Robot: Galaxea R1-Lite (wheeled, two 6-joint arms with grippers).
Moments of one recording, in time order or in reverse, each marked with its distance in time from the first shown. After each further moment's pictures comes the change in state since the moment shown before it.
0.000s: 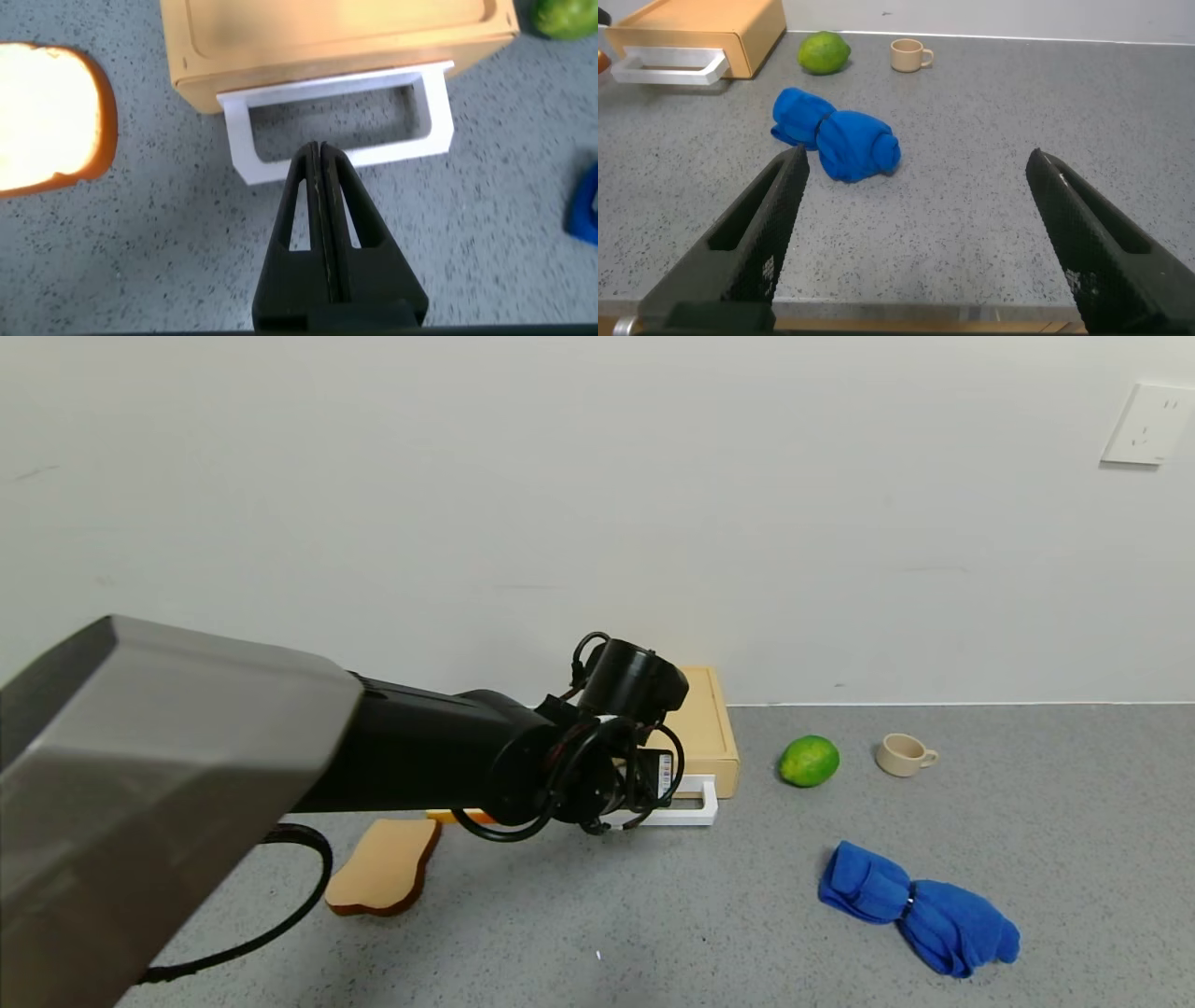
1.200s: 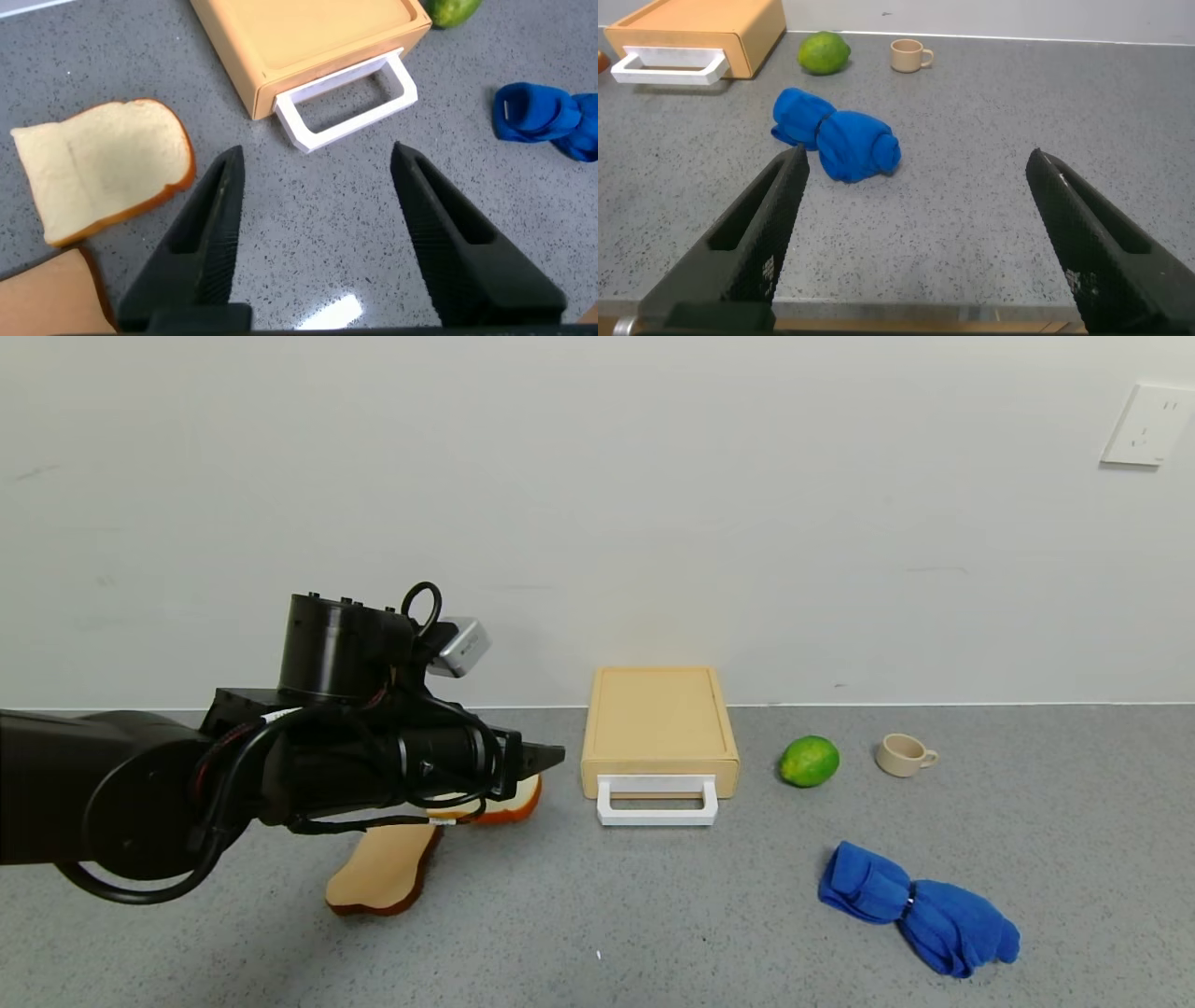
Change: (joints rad) left arm 0.294 -0.405 0.510 -0.337 -0.509 0.310; right arm 0.000 0.000 0.000 0.000 0.000 0.000
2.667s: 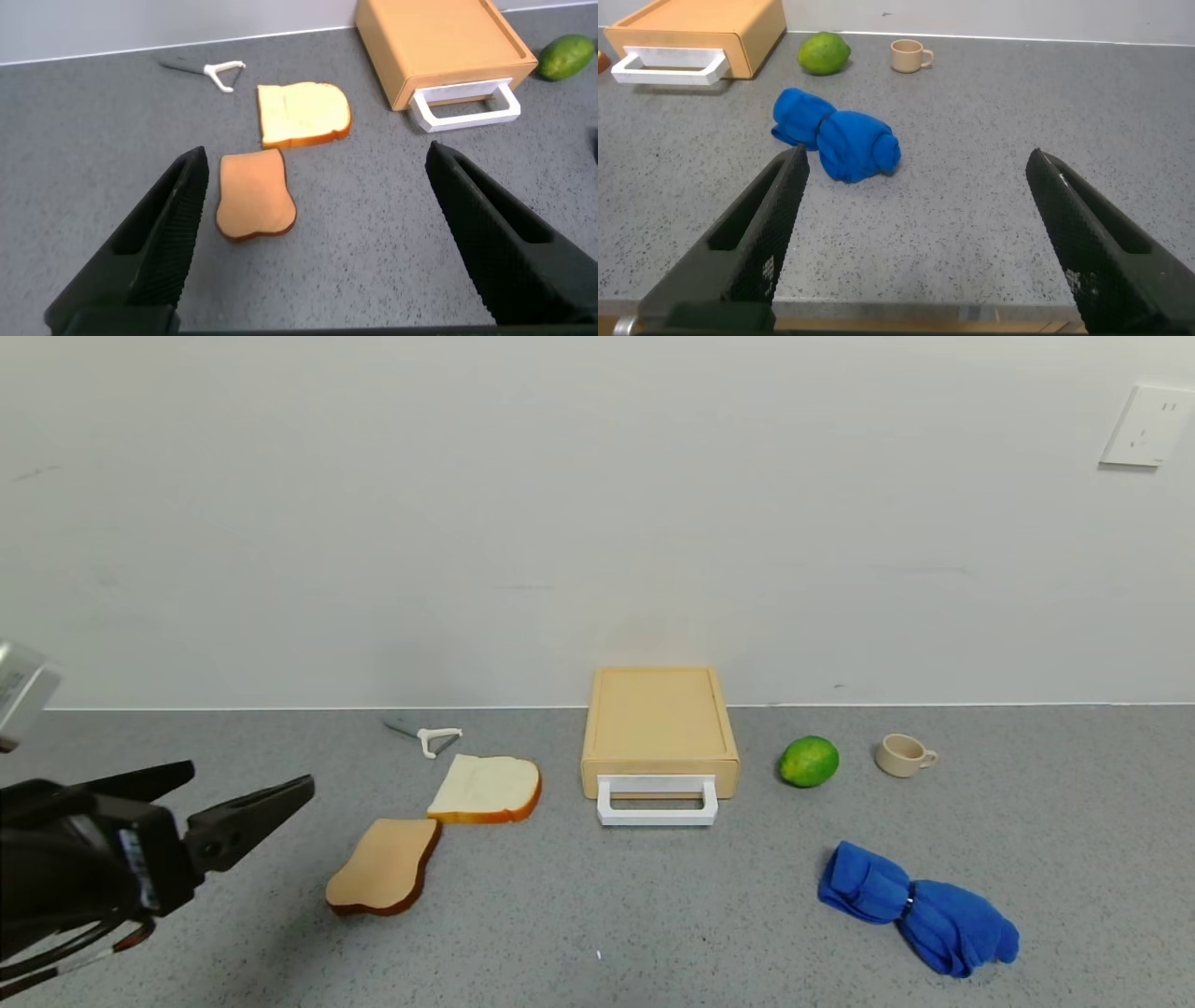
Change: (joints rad) left arm 0.269 -0.684 0.421 0.036 0.127 0.076; right arm 0.000 0.000 0.000 0.000 0.000 0.000
